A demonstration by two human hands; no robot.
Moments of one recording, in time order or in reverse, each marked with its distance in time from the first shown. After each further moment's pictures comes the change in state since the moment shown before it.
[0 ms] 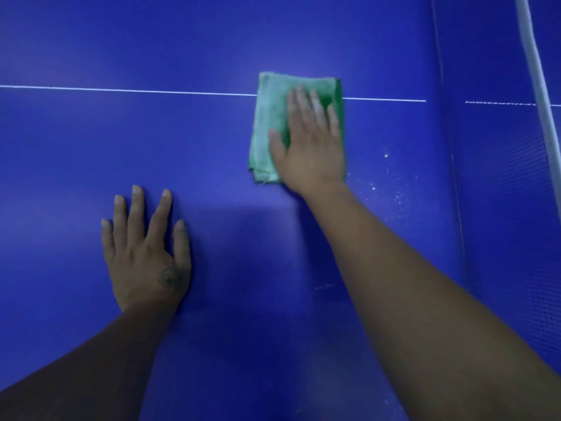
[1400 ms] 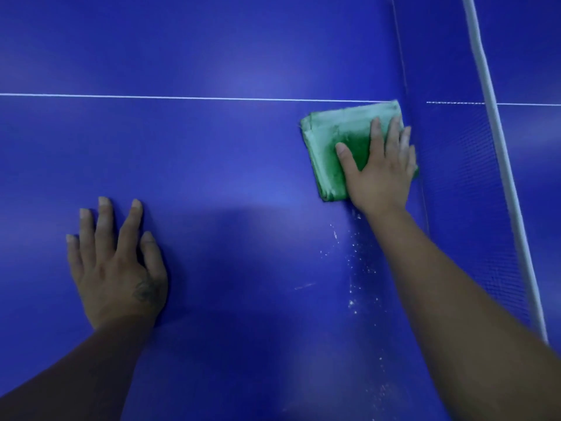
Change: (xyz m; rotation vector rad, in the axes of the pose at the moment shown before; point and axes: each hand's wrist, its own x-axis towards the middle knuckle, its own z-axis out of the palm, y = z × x) left_hand -0.003 0.002 -0.001 -0.045 -0.007 -0.016; right_hand -0.056 0.131 -0.022 0.088 -0.022 0.441
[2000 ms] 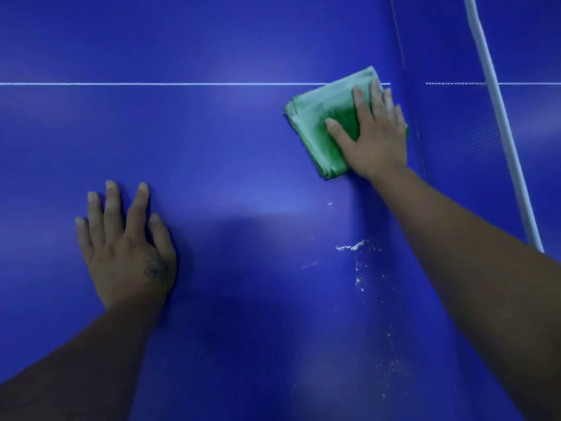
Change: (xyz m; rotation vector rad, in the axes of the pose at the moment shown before) left_hand -0.001 -0.001 0.000 0.014 0.026 -0.001; right_hand 0.023 -0.007 -0.001 -0.043 -0.038 -0.185
